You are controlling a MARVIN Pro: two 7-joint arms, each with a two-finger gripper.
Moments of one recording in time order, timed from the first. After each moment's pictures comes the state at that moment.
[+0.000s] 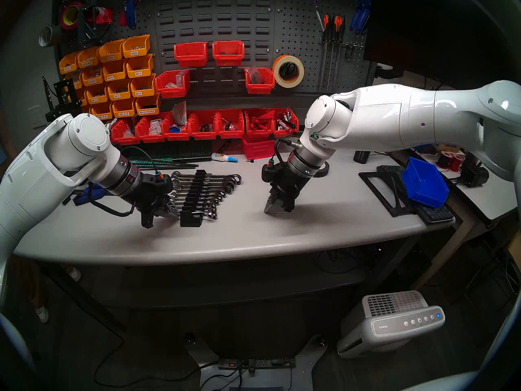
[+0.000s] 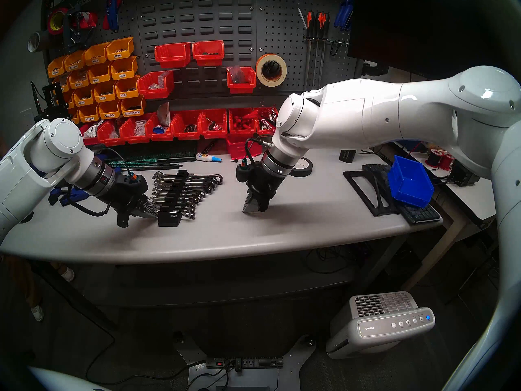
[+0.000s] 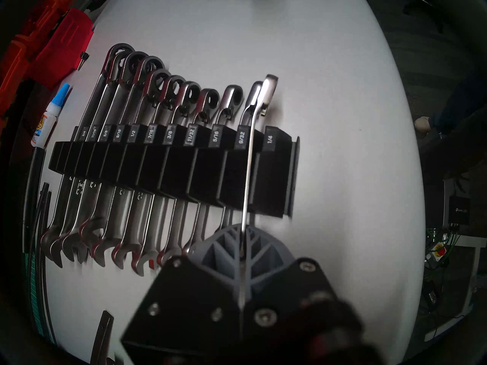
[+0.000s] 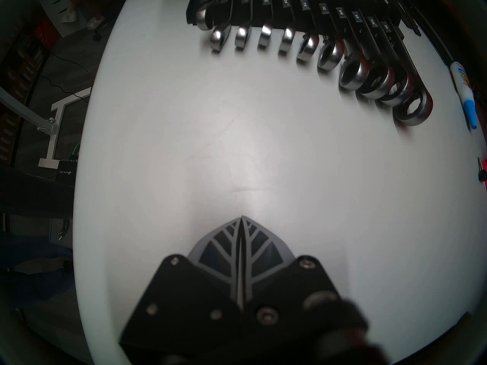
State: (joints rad) left arm 0.88 -0.40 -1.01 -1.78 -0.08 0.52 -1.32; right arm 0.36 -1.13 -0.68 -1.33 1.14 0.33 0.89
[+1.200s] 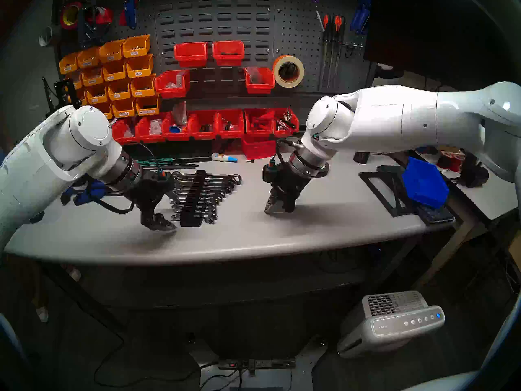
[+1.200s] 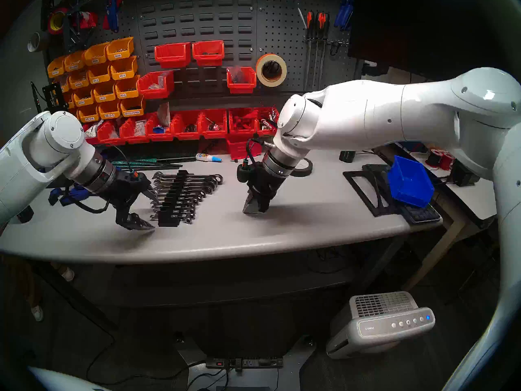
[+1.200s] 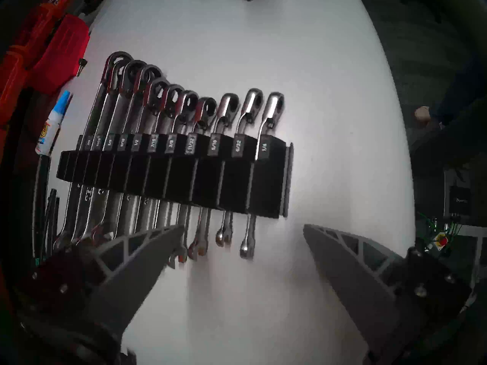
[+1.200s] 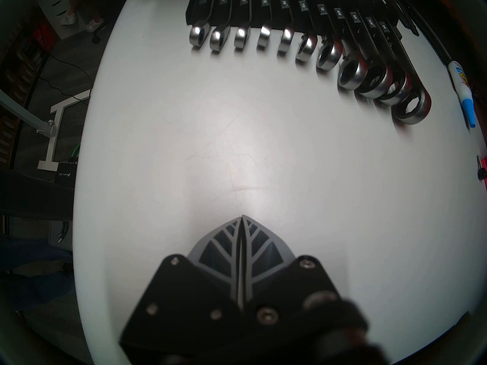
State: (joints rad) left arm 0.73 -0.35 -0.85 -1.82 -0.12 0.55 -1.29; right arm 0.36 -1.12 -0.68 -1.34 1.15 0.33 0.88
